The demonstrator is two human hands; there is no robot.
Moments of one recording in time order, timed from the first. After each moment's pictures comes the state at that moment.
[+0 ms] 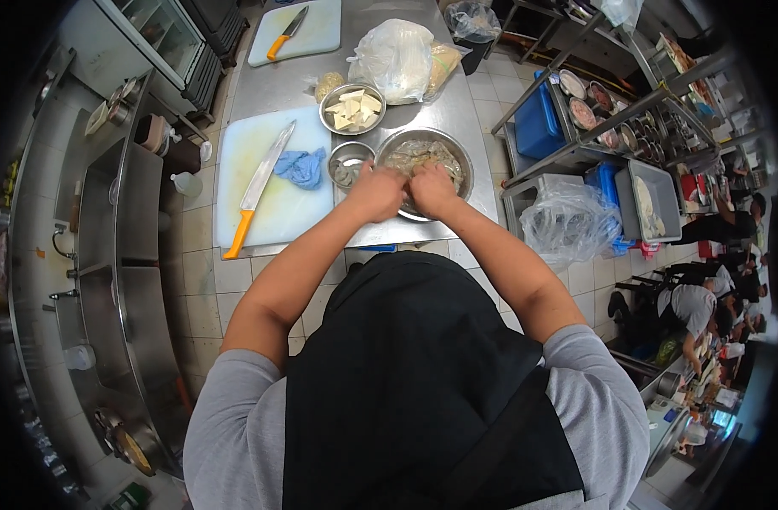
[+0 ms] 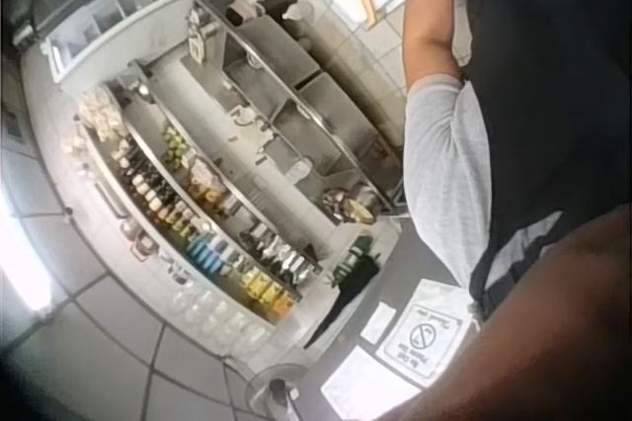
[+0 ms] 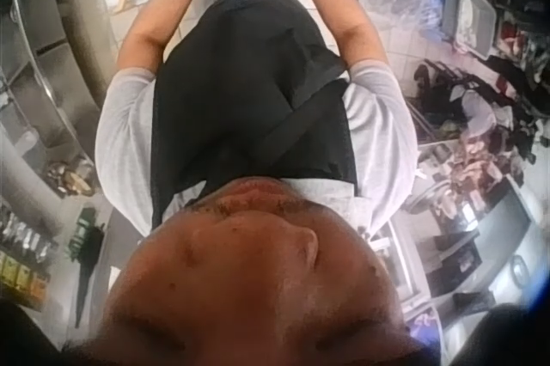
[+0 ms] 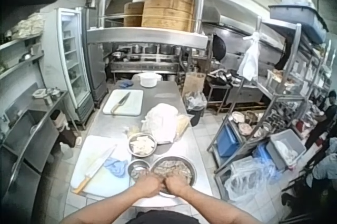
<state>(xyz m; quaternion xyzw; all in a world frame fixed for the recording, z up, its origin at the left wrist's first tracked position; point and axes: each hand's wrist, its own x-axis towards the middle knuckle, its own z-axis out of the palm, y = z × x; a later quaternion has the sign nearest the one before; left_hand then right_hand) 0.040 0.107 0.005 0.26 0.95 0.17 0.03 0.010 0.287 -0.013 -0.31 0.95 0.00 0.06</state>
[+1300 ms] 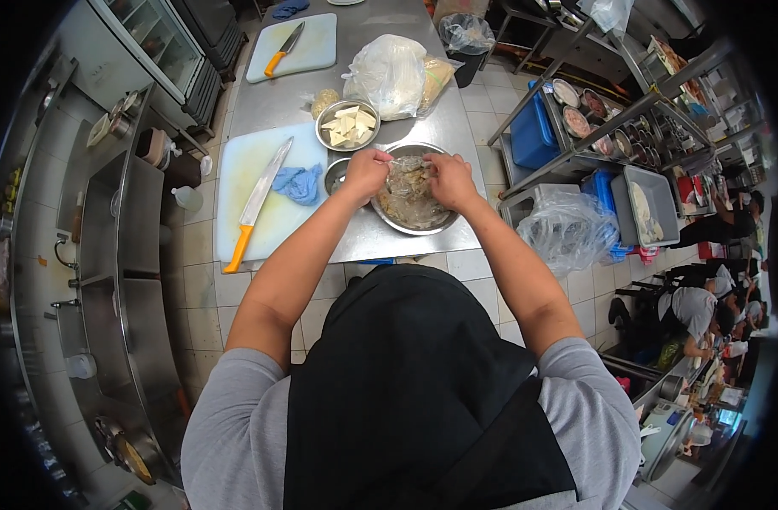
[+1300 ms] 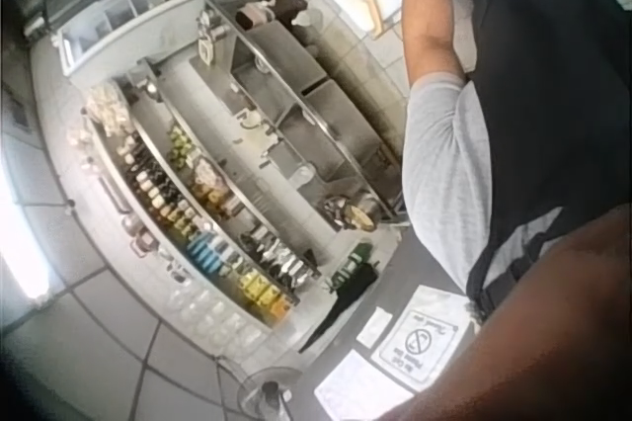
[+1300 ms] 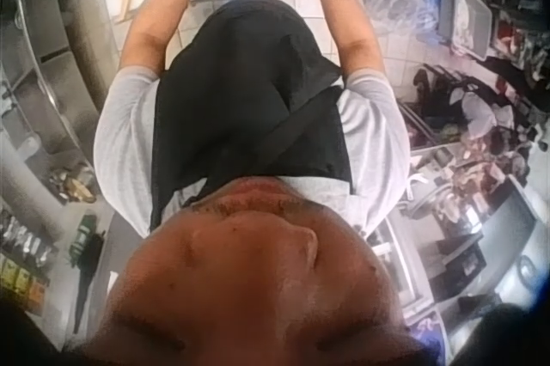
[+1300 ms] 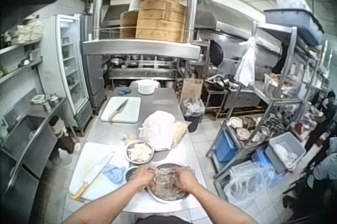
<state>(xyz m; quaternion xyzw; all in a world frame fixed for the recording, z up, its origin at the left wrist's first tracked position) -0.022 0.107 0.006 -0.07 0.81 0.58 0.06 -0.018 0.328 0.019 -0.17 0.96 -0.23 -0.04</state>
